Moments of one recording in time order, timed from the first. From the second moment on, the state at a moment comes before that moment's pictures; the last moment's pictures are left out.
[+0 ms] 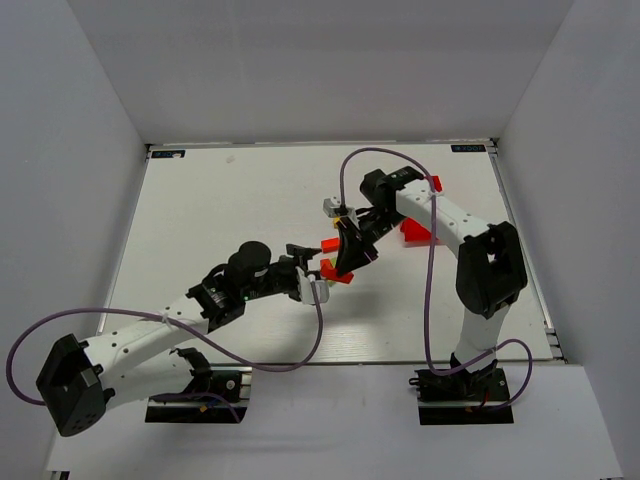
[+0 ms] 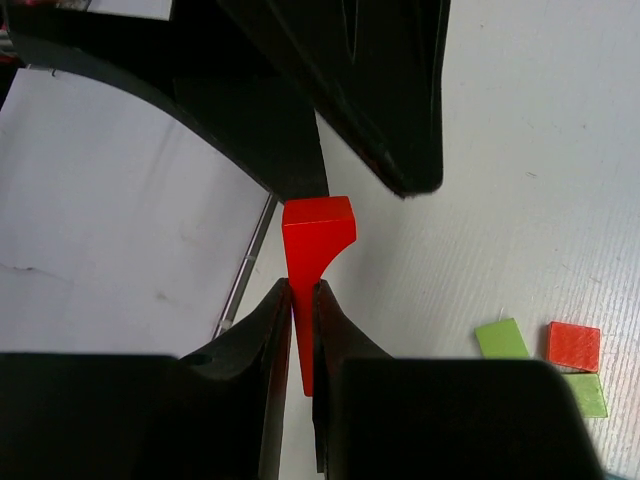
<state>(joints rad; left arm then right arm) -0.85 1.00 0.63 0.08 0.31 0.83 0.55 1.86 1.56 -1.35 -1.21 -1.23</state>
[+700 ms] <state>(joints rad) -0.96 1.08 0.63 0.07 0.20 0.91 0.59 1.89 1.59 -1.36 -1.20 -1.23</state>
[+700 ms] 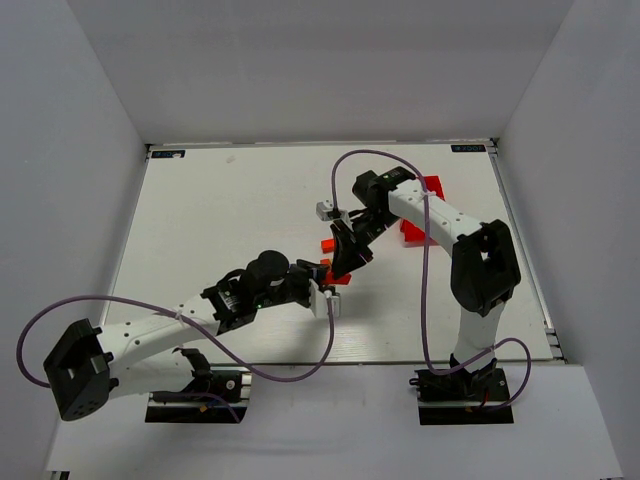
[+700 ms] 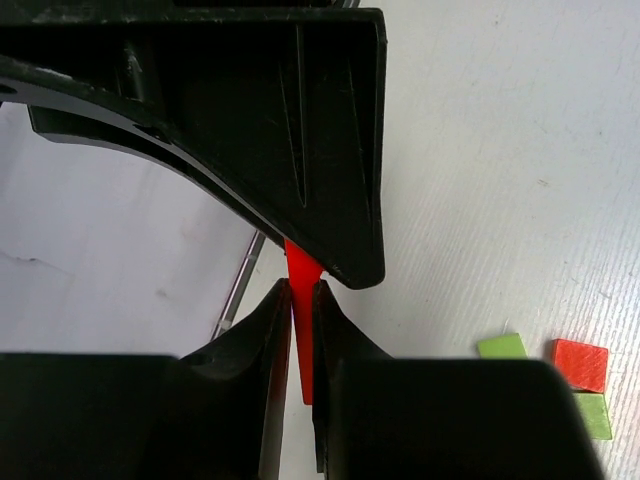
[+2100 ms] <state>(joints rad) -0.87 1.14 0.66 0.08 0.06 0.63 0.56 1.28 1.10 -0.48 -0.57 -0.62</state>
